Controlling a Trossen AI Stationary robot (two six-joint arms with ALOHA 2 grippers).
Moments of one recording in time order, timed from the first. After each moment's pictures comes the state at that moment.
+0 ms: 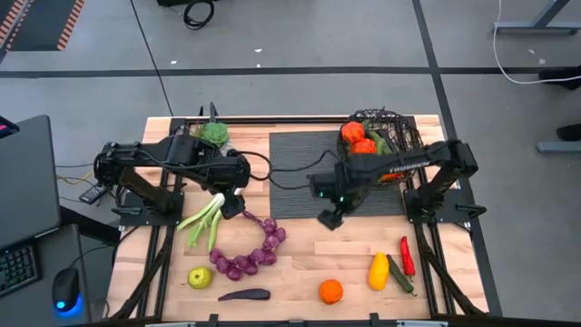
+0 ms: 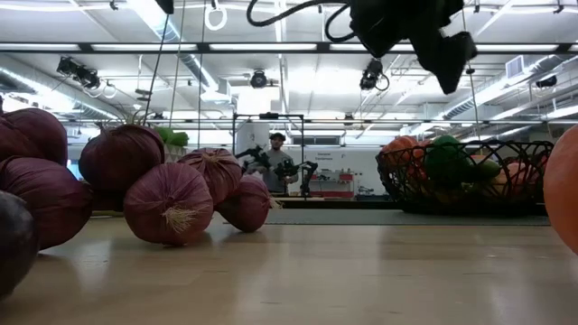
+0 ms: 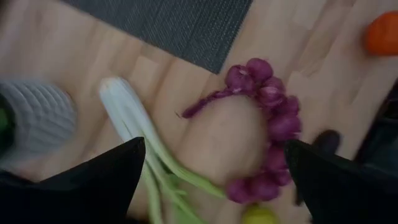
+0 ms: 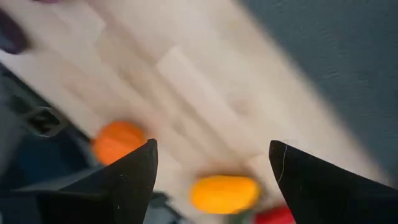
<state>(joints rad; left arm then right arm) -0.15 1.54 1.86 -1.57 -0.13 -0.59 0.10 1.68 1.49 -1.25 -0.32 0.91</state>
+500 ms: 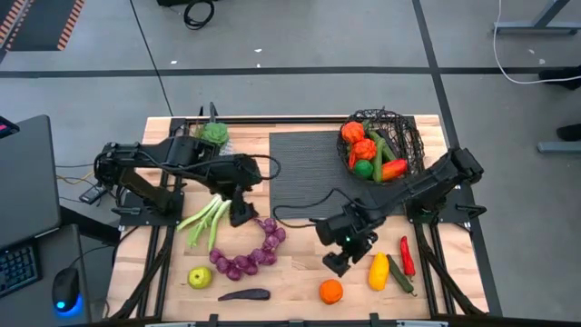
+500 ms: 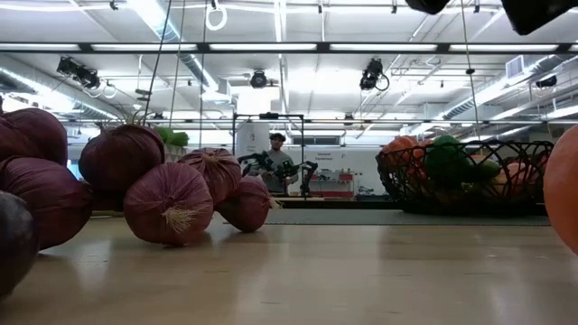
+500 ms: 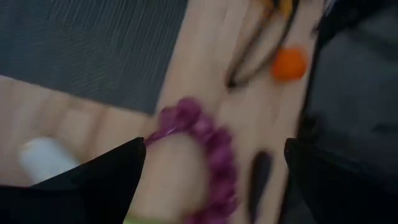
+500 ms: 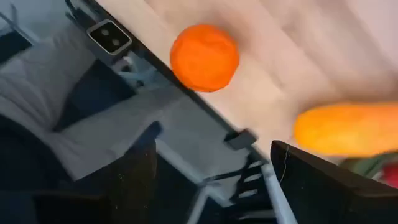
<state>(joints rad) -0.15 1.54 1.86 -1.32 0.01 -0.52 0.40 1.68 1.41 -0.94 -0.53 1.32</state>
